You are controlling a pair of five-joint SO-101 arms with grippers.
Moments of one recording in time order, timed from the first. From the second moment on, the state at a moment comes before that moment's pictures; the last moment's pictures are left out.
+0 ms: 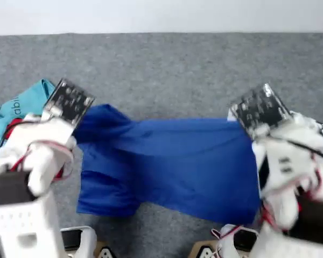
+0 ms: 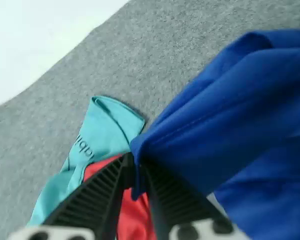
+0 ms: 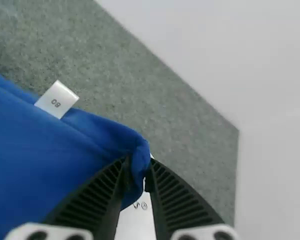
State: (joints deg) left arm -10.9 -46.5 24.3 80.3 -31.3; right arm 10.2 -49.4 4.5 84.9 46.4
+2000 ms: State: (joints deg) left arm -6.7 25.5 -21.2 98.8 -50.3; right arm 4.0 -16.0 18.9 69.4 48.9
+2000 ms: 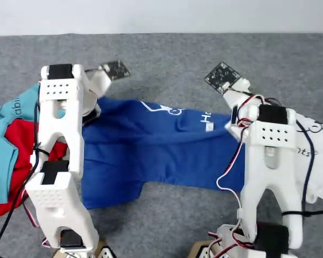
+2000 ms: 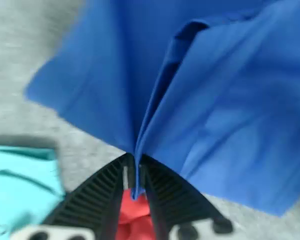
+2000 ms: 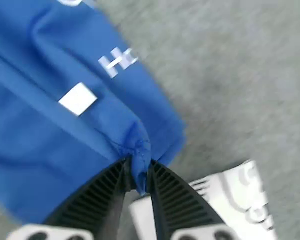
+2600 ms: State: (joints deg) left arm -8.0 18.4 1.5 98.8 -58.7; right arm 4.0 -16.2 18.9 90.6 48.9
